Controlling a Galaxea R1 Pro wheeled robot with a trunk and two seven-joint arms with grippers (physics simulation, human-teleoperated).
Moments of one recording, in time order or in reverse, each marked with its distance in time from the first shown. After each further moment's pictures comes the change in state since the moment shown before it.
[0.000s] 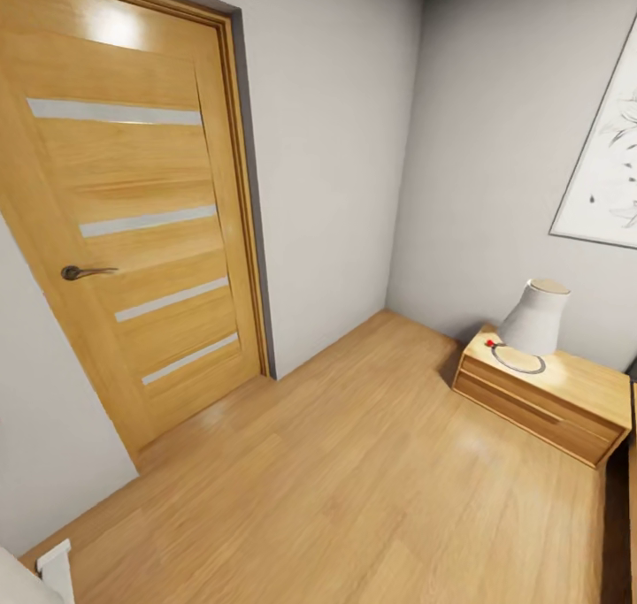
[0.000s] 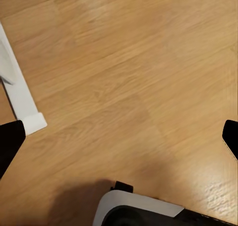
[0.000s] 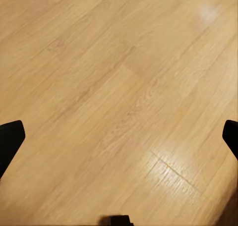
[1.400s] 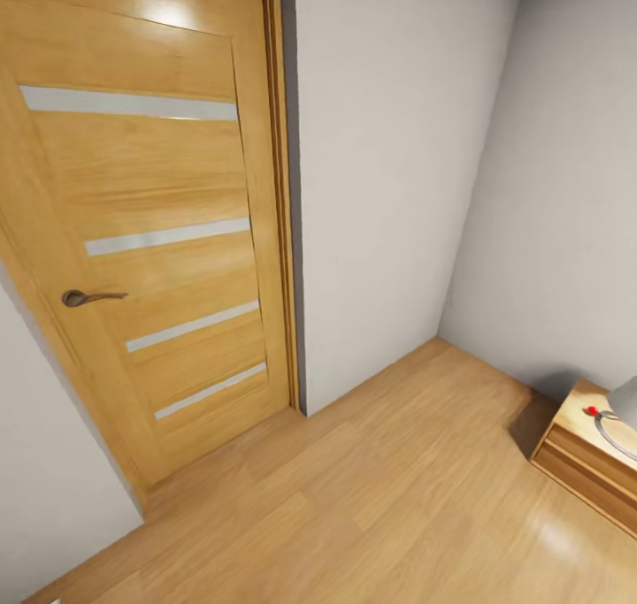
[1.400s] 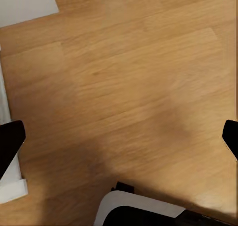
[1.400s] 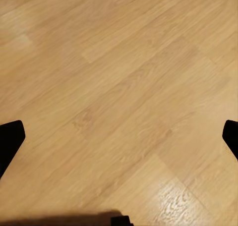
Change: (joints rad) left arm 0.000 0.002 0.001 0.000 0.000 -0.001 0.000; right arm 0.000 0.000 0.000 0.000 0.000 -0.002 0.001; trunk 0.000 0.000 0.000
